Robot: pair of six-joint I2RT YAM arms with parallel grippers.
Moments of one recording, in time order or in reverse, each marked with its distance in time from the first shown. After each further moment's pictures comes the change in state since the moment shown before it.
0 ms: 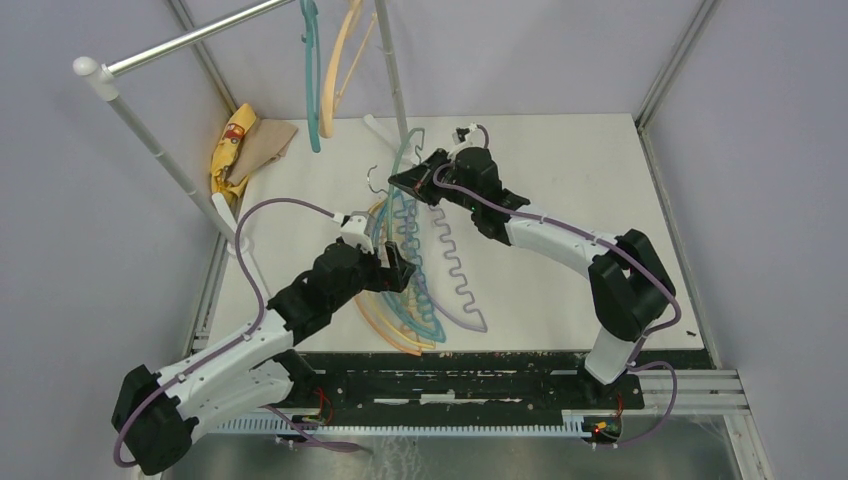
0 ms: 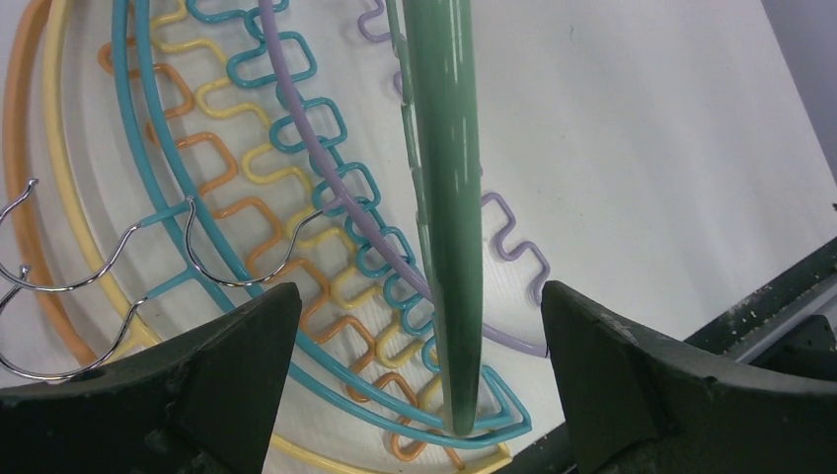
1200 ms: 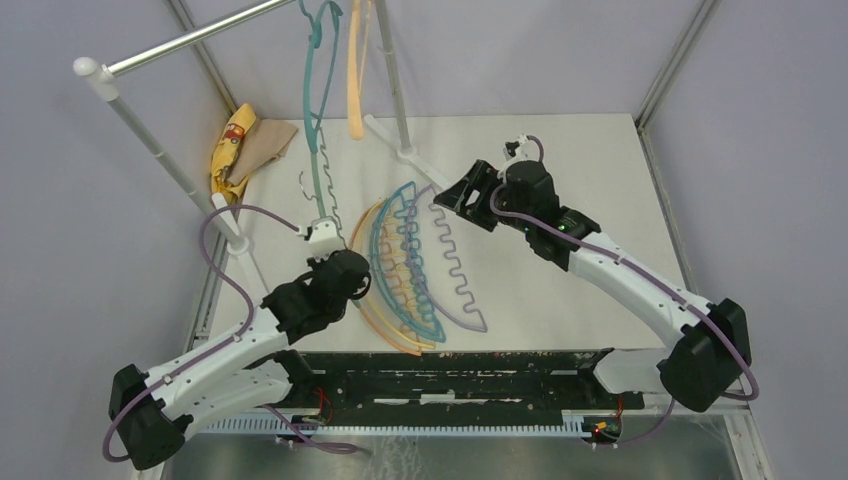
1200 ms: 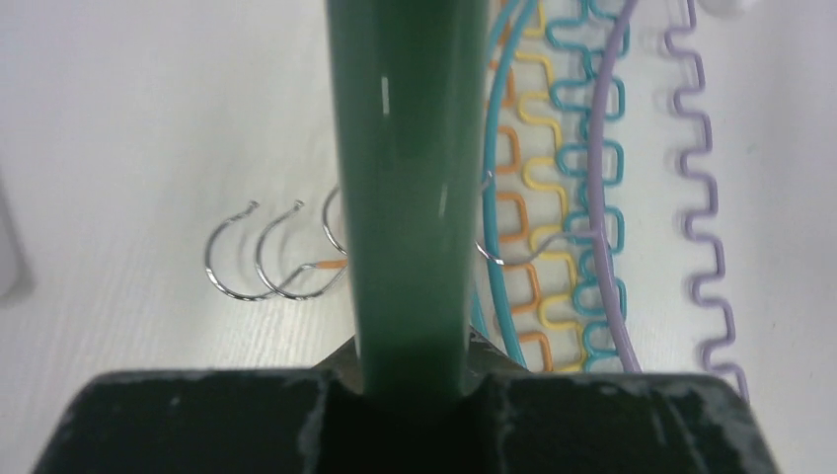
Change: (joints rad) left arm -0.090 0.011 0.063 -0.388 -0.563 -0.272; right arm -0.048 -0.401 -0.162 -0.417 0.059 -0.193
